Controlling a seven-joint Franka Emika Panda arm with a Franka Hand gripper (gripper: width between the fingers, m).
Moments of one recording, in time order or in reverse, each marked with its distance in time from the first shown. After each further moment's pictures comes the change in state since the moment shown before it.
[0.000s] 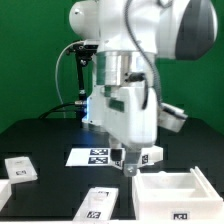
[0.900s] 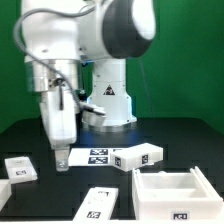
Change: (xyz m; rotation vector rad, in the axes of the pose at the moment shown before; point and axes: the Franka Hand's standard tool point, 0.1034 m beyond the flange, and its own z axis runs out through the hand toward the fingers) arm 0.082 0.088 0.009 0.003 -0.110 -0.053
